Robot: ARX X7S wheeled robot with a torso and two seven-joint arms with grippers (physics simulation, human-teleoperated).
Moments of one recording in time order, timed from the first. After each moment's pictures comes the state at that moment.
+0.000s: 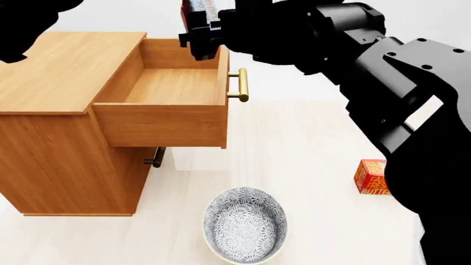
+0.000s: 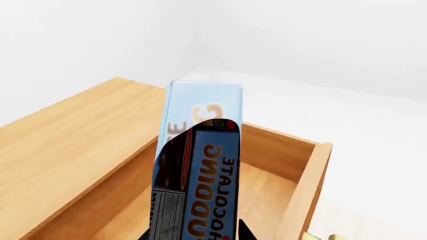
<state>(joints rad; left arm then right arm) -1.84 -0.44 1.06 -0.56 -1.04 -0.40 -0.38 1.86 0.00 -1.58 1.06 1.80 0.48 -0.04</state>
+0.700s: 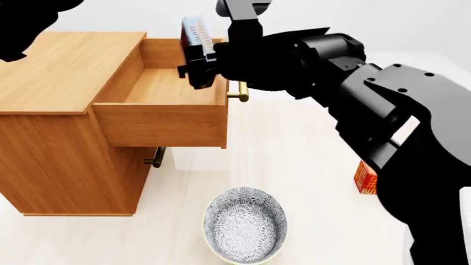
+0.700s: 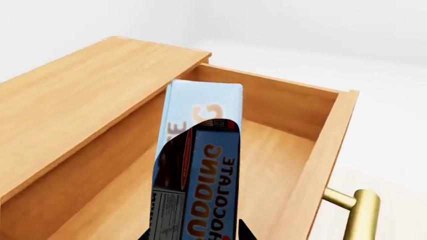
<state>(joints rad) -1.84 -0.44 1.06 -0.56 -1.04 -0.43 -0.39 1.77 0.00 -1.60 1.01 1.81 0.49 -0.02</state>
